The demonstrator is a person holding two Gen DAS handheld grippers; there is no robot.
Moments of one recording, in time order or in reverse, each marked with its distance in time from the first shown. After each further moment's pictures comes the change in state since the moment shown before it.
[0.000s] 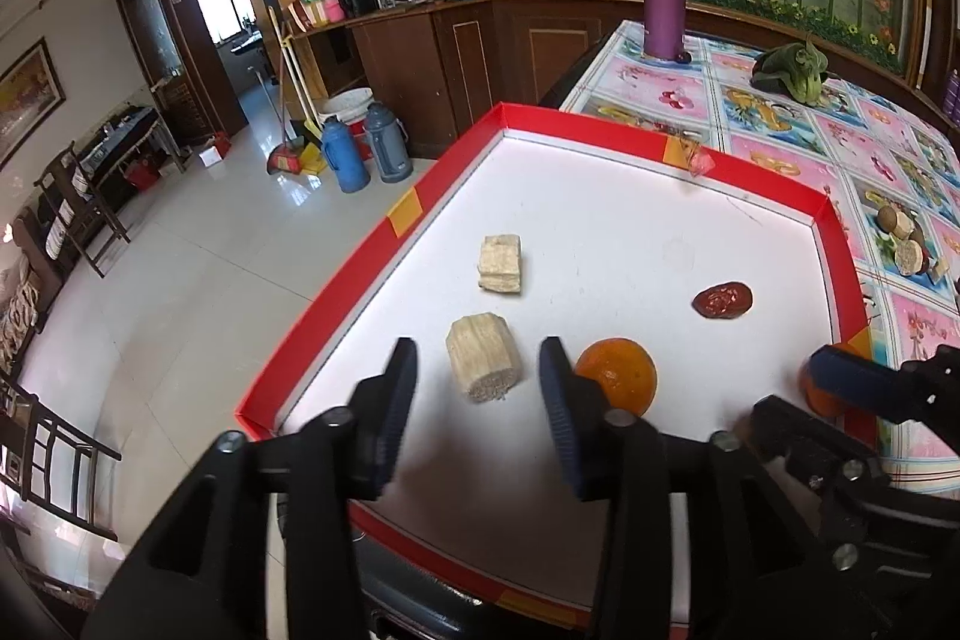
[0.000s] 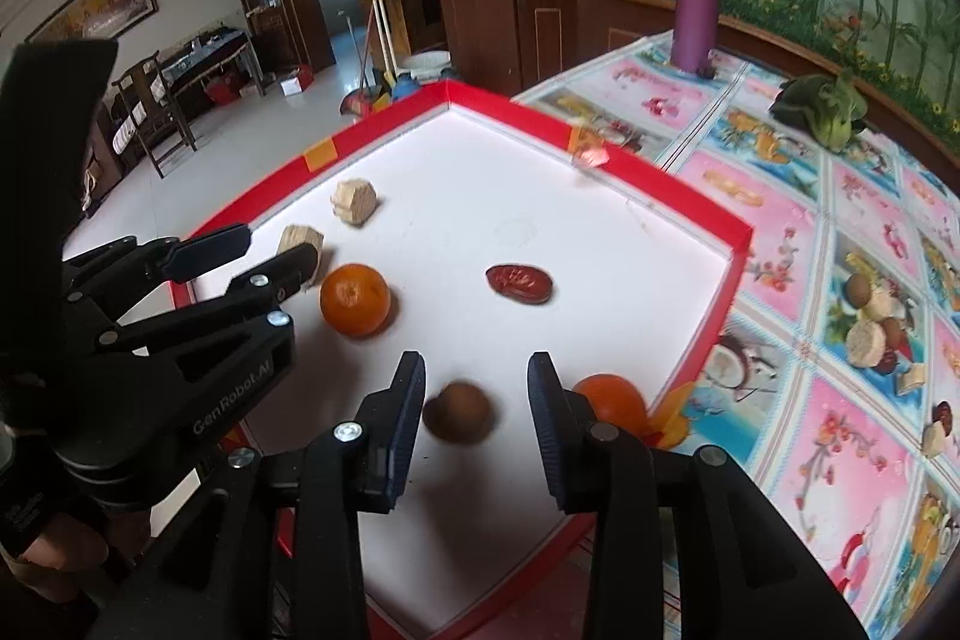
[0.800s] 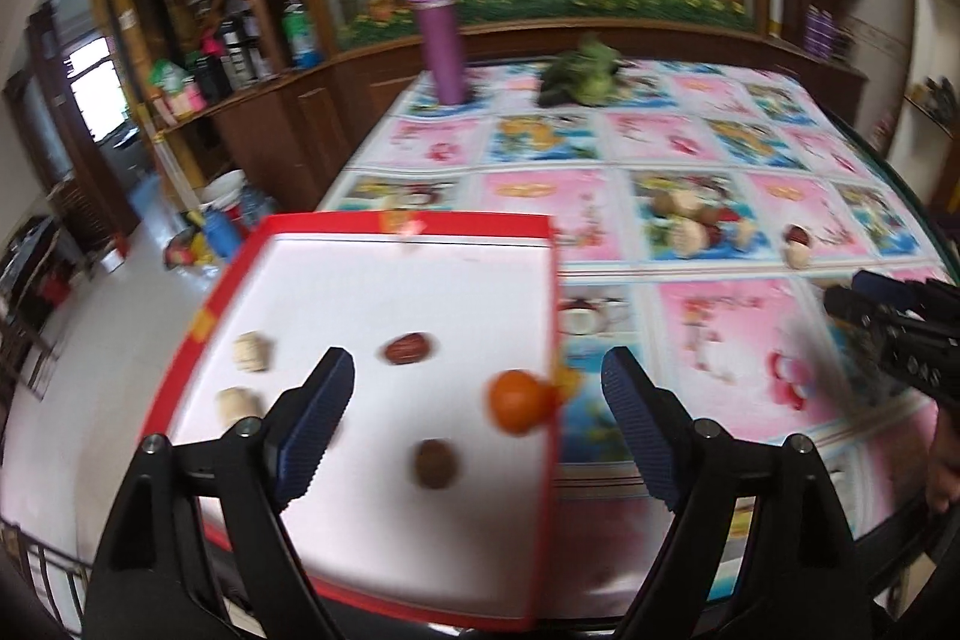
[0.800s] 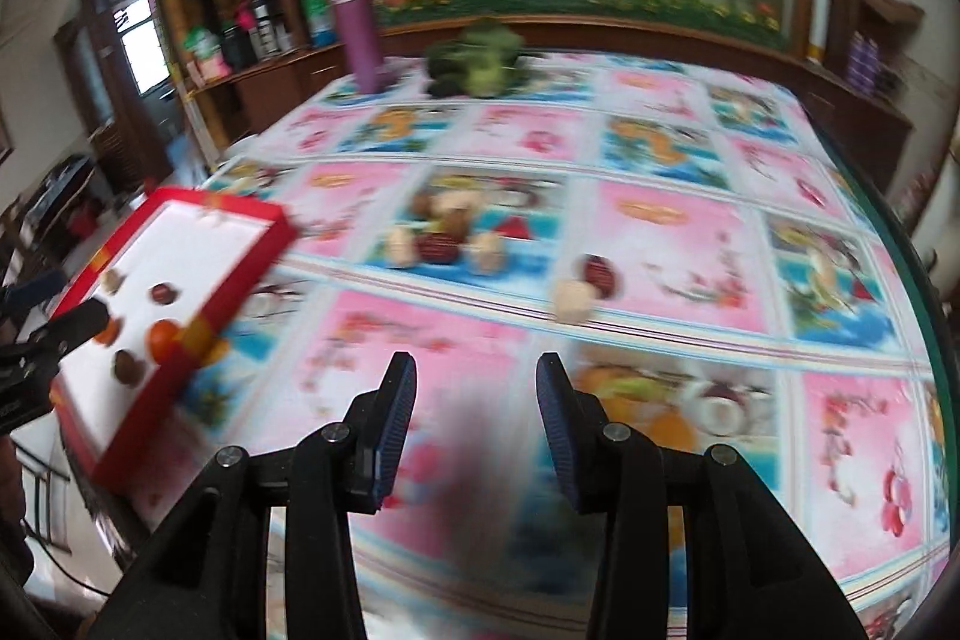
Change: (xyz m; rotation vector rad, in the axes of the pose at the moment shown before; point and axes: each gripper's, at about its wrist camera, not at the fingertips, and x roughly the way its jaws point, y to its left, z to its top) left arm -0.068 -0.124 0.014 0.252 -0.079 -0.263; right arm -0.109 -0.201 -0.087 0.348 -0.102 -0.303
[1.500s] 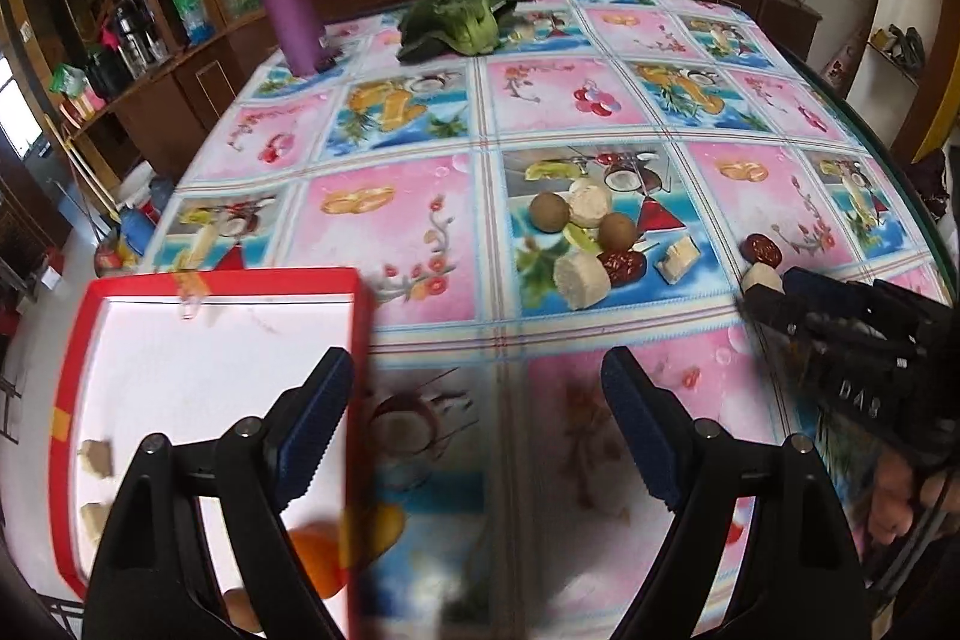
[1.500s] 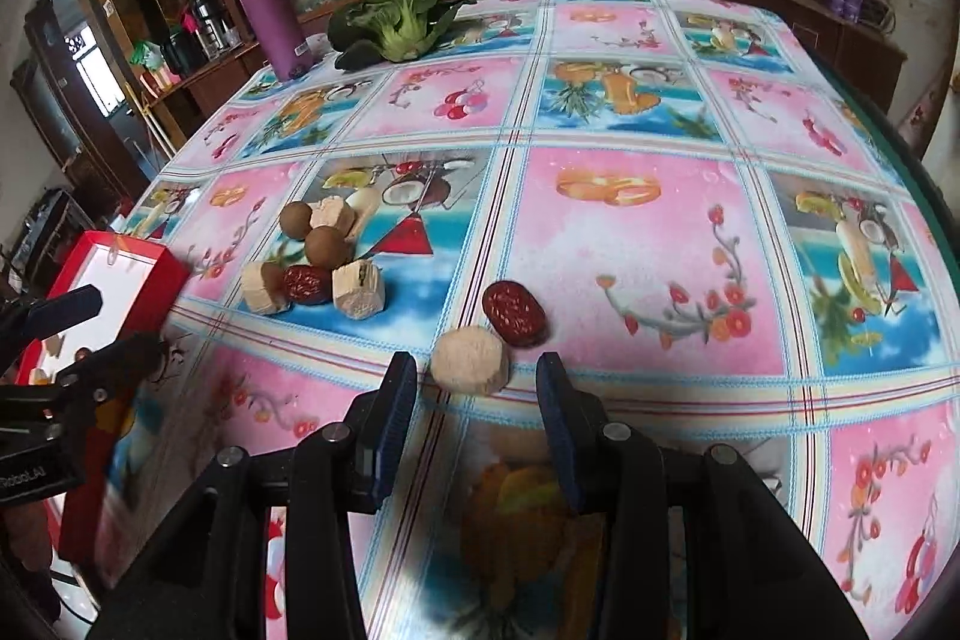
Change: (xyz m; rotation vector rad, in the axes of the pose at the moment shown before) left arm 0.087 -0.080 0.057 0.085 0.163 -0.145; right arm 0.066 -0.044 0.026 0.099 0.100 -0.006
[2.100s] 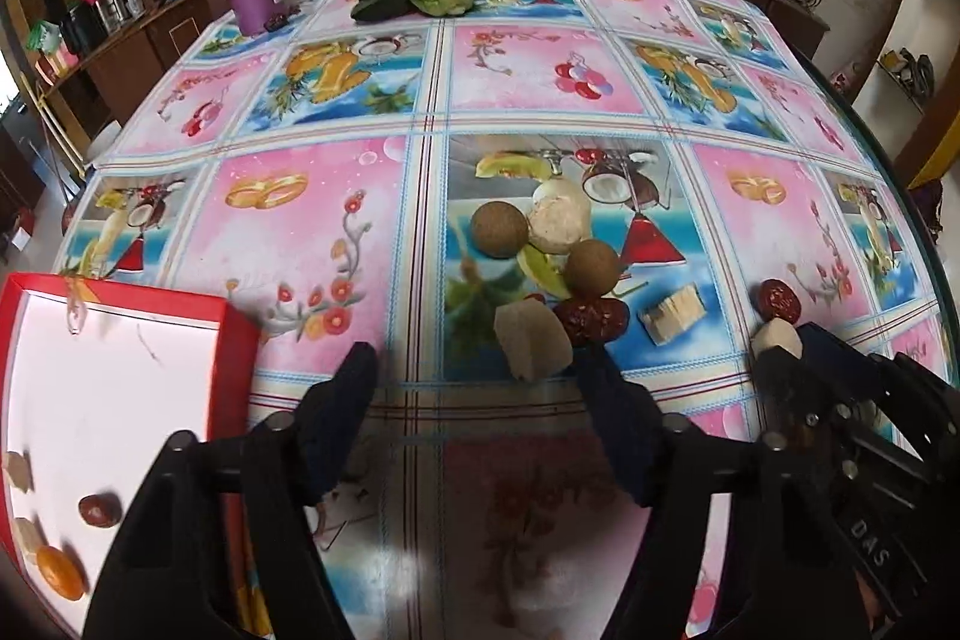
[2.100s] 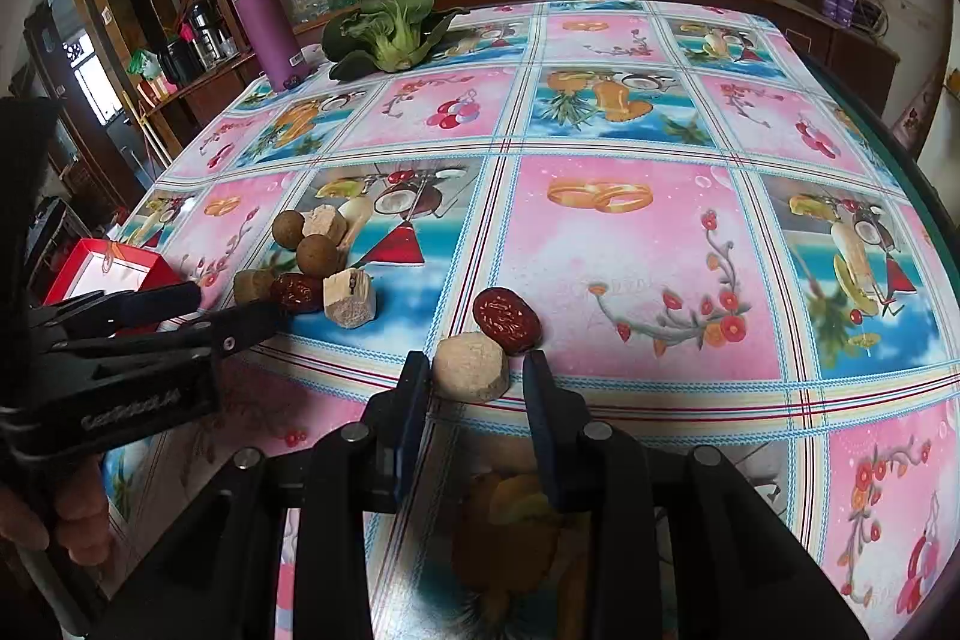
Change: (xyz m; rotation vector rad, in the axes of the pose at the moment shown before) left arm 0.057 -0.020 0.023 -0.073 0.073 -0.067; right arm 0.000 -0.005 -0.001 0.009 -0.024 -0.004
